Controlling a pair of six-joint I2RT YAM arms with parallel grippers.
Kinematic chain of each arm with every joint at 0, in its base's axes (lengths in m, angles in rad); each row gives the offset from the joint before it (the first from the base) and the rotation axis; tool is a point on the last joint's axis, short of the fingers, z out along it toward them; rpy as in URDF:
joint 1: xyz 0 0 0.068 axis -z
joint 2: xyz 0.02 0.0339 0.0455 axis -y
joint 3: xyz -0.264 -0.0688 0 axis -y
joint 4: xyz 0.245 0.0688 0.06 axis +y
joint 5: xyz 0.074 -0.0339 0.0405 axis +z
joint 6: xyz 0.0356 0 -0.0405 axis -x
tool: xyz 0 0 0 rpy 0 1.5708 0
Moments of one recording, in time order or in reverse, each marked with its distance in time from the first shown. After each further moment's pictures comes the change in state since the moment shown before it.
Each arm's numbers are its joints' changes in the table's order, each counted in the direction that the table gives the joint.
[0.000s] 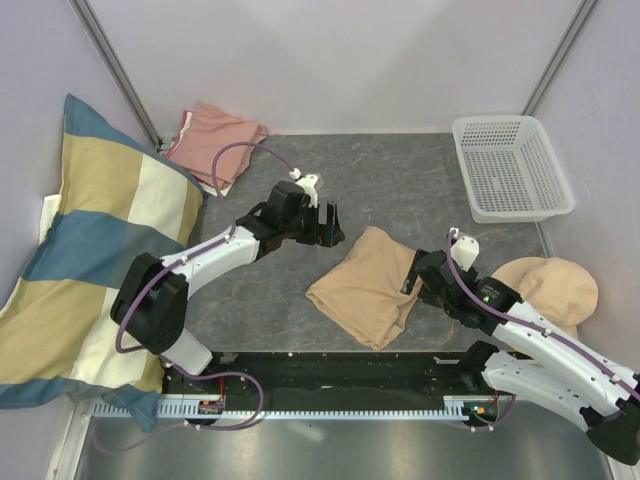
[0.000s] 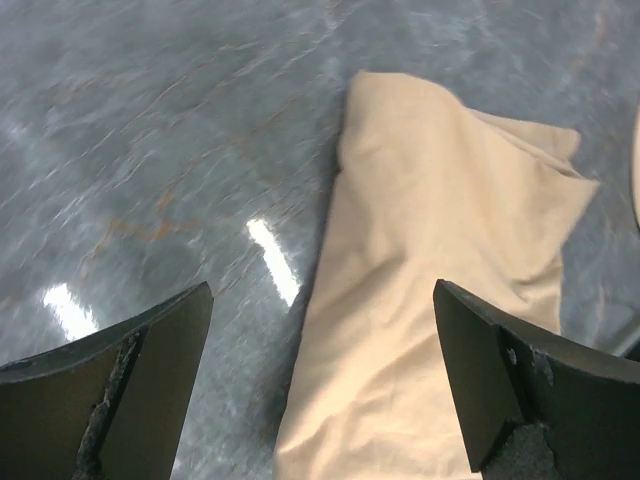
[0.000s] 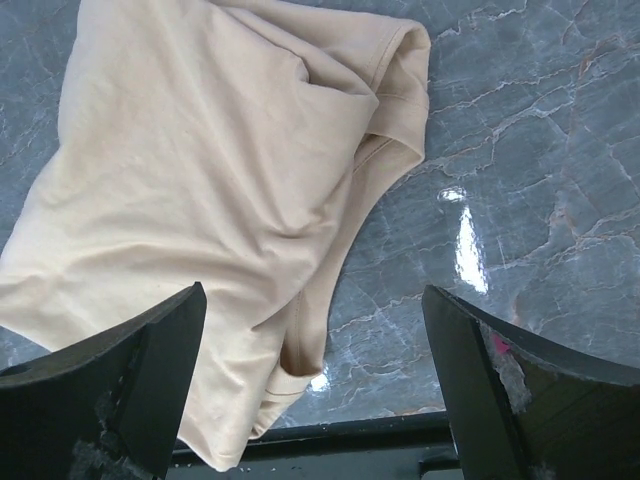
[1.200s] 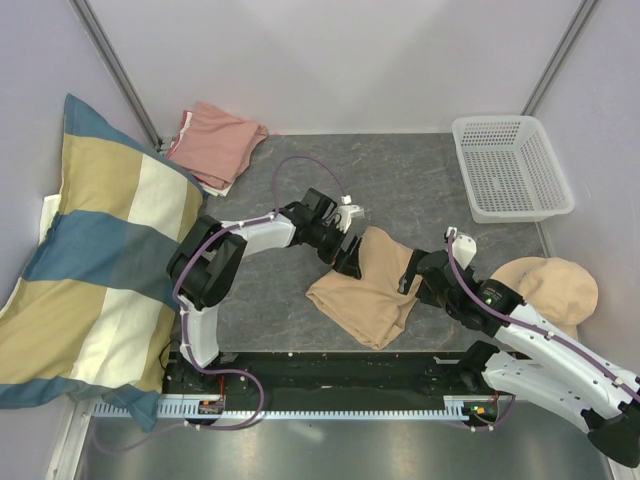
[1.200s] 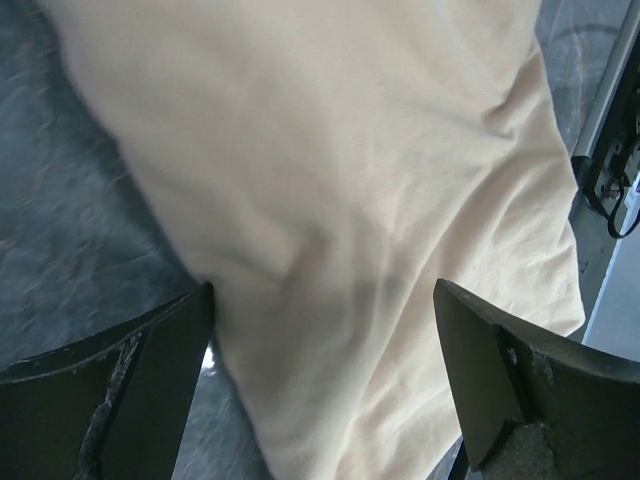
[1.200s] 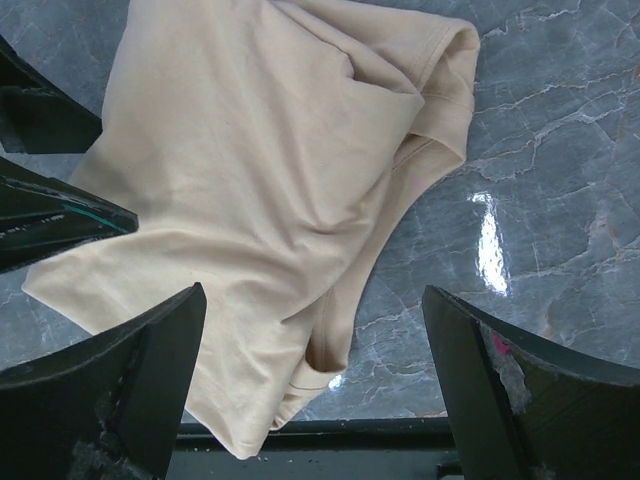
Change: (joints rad) left arm 0.012 -0.426 0.230 0.137 -0.580 -0.416; right arm 0.000 0.025 -0.006 -0.049 0.049 0.027
